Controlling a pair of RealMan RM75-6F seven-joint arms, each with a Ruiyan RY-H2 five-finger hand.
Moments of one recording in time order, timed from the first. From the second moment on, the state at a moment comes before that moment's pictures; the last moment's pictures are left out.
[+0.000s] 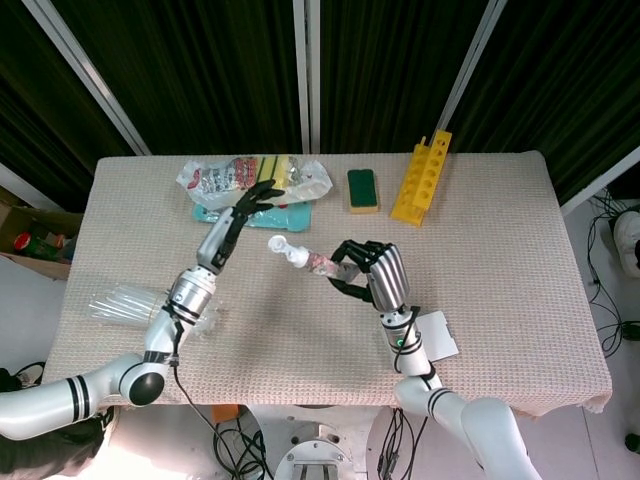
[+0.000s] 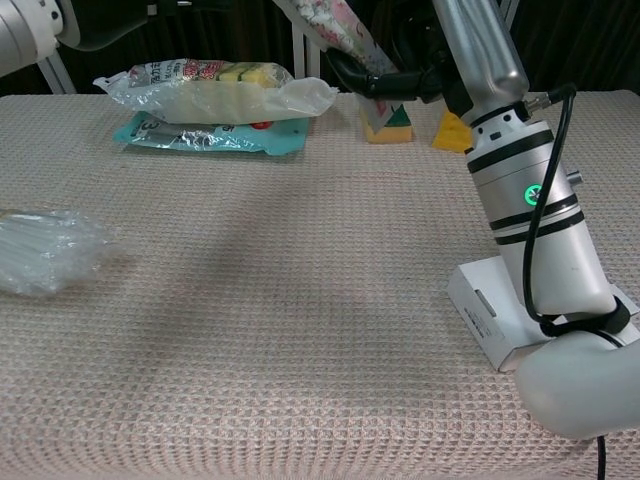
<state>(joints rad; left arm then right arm) -0.68 -1.49 -0.44 -1.66 1.24 0.95 -0.74 0.84 -2.27 0.27 -0.43 -1.56 1.74 0.58</state>
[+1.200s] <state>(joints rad) -0.78 -1.56 -0.39 -1.65 1.39 1.05 -0.65 0.87 -2.27 0.21 -0.56 -1.46 1.52 0.58</state>
